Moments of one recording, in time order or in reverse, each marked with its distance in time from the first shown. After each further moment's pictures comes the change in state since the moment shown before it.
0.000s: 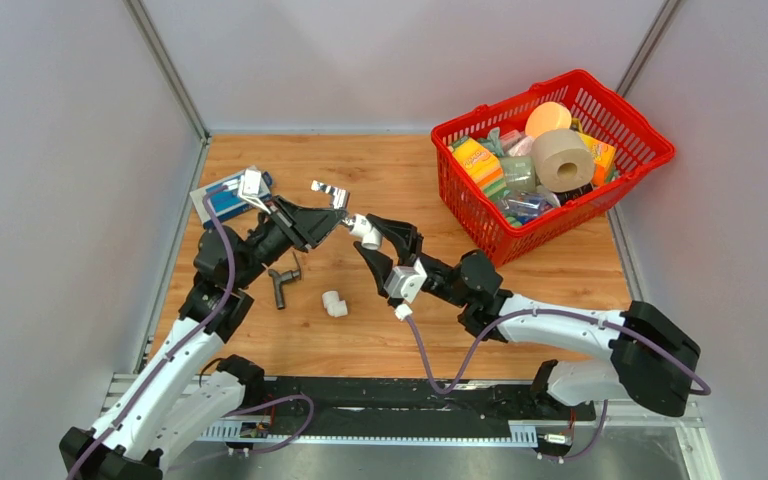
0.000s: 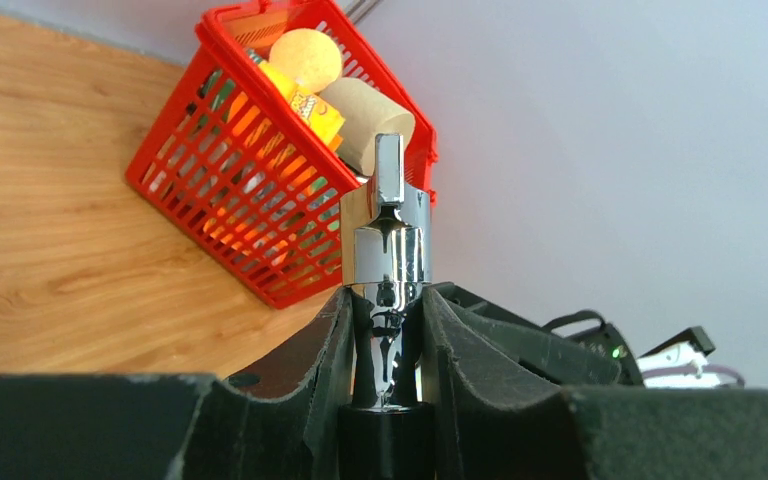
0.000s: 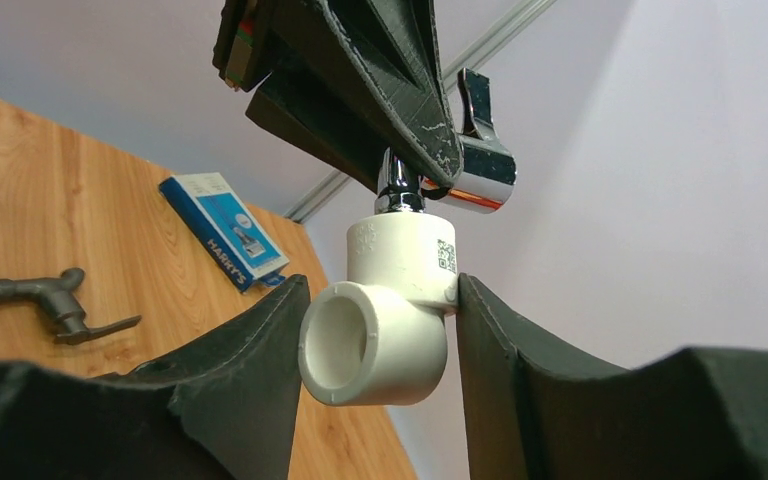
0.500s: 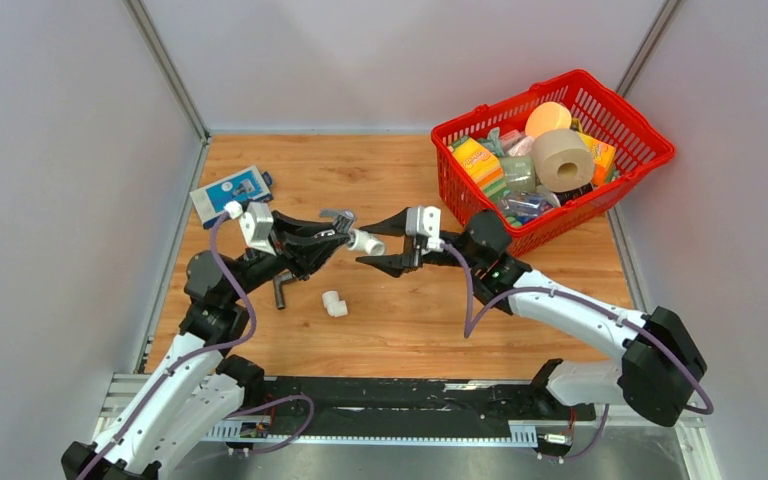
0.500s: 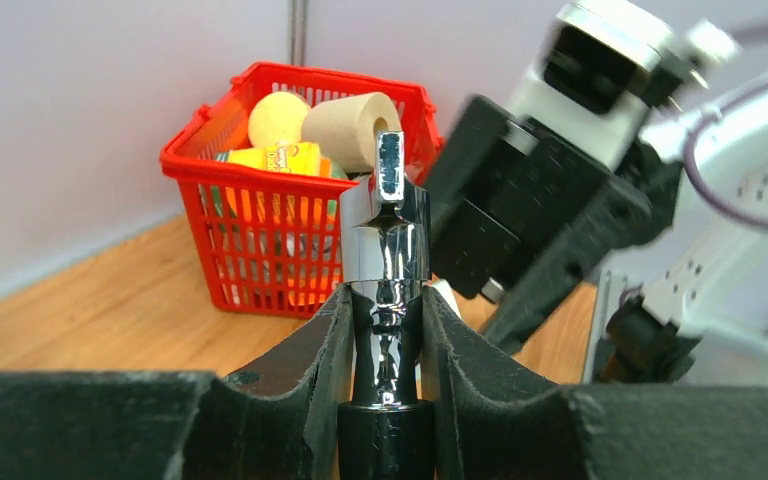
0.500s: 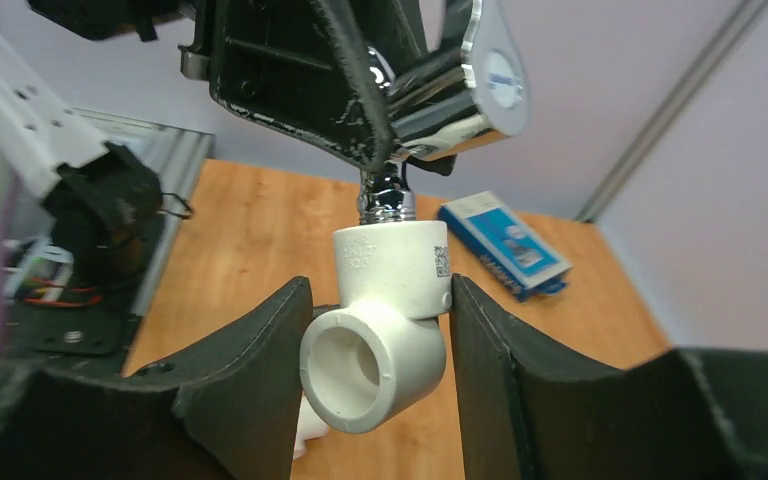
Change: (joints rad) left arm 0.006 -0.095 -0.109 0.219 0.250 0.543; right arm -0.198 -0.045 0.182 -0.350 -0.467 0.649
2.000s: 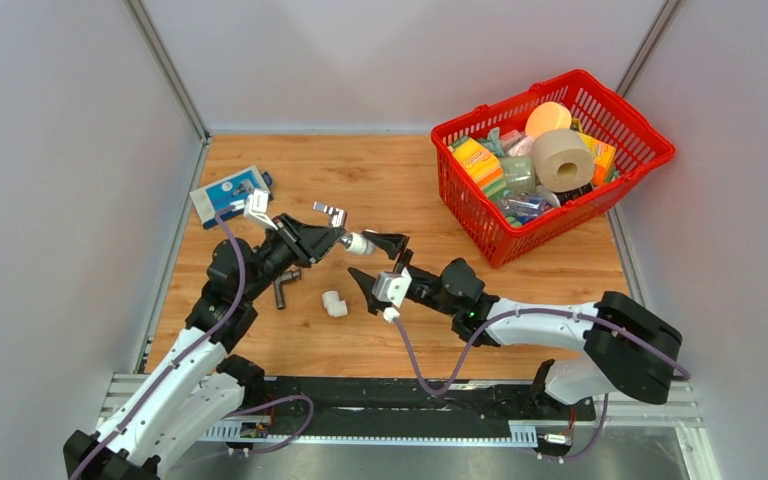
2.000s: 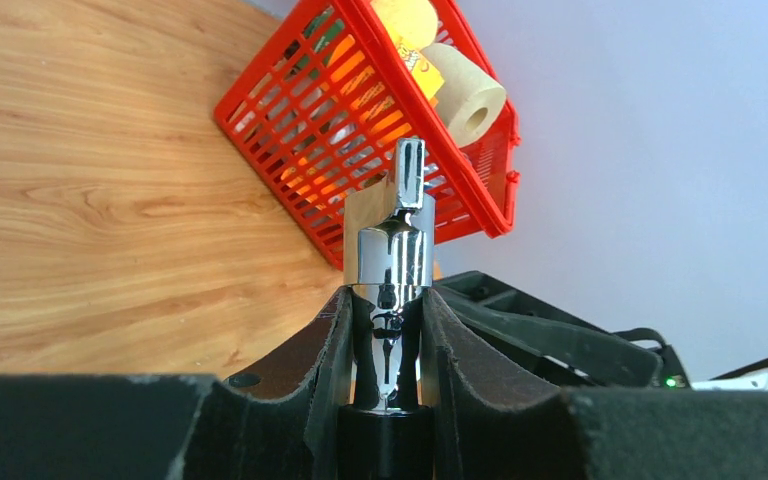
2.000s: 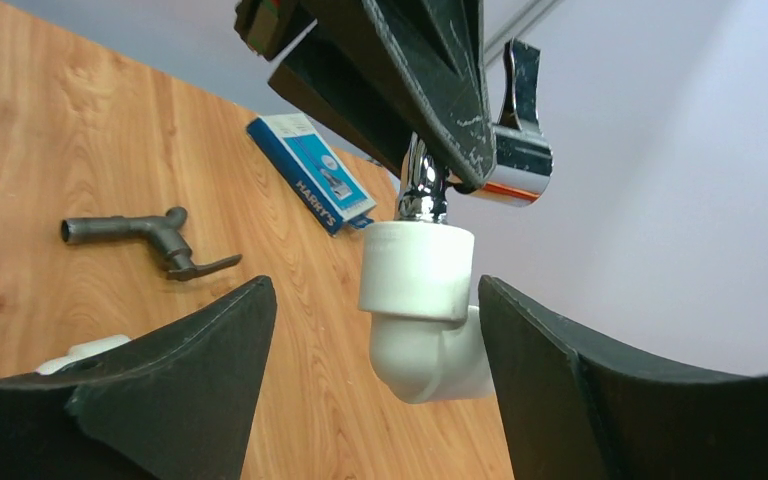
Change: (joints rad) left arm -0.015 0.034 -0.027 -0.278 -0.346 -0.502; right arm 0.219 0.098 -0.222 0.280 0.475 -0.512
